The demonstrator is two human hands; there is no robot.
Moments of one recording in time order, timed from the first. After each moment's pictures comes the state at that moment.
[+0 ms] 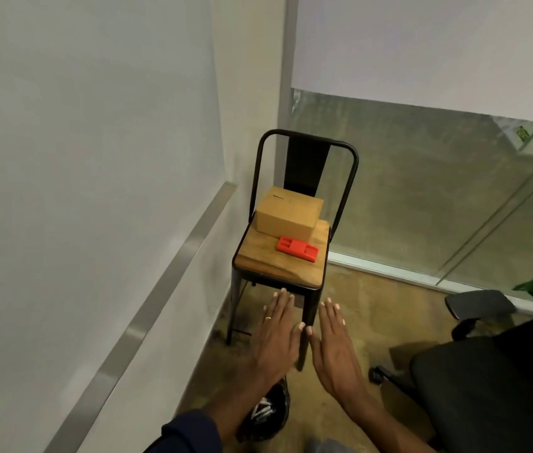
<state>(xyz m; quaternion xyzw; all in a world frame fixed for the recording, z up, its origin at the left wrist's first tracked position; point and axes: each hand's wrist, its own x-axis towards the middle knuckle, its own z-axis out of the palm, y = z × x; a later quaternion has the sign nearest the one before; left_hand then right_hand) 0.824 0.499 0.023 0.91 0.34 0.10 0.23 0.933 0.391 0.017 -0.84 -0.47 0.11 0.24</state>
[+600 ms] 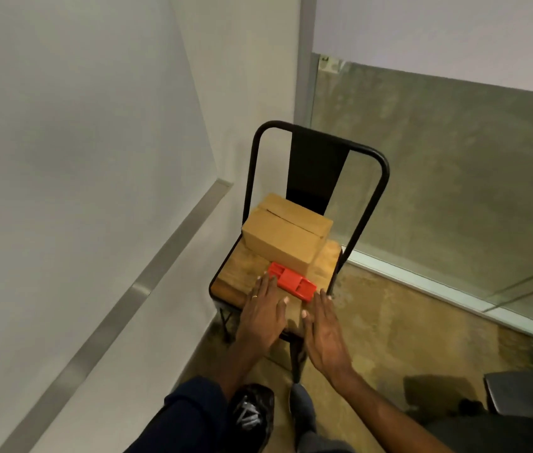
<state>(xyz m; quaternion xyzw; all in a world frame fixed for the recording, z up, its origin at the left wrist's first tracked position) 1.018 0.665 -0.036 0.84 0.48 0.04 0.26 1.138 0.558 -0.043 -0.80 -0.48 0.22 0.29</state>
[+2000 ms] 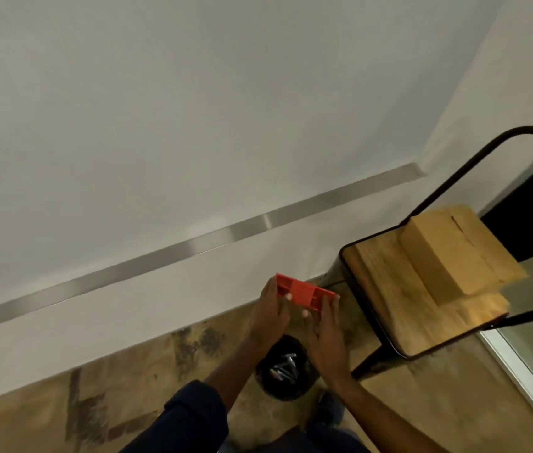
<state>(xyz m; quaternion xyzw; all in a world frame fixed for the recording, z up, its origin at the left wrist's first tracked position) 0.842 0.545 -0.053 0.48 0.73 0.35 0.34 0.985 0.535 -0.033 -0.61 -0.65 0.41 0.19</state>
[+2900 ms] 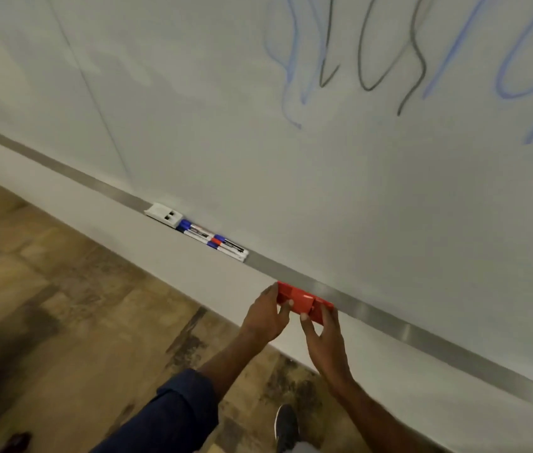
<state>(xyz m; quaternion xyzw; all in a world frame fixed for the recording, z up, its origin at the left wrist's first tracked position) 0.431 0.271 0.021 0.22 0.90 0.35 0.15 0.541 0.370 0.037 -0.31 -0.80 0.50 0.09</state>
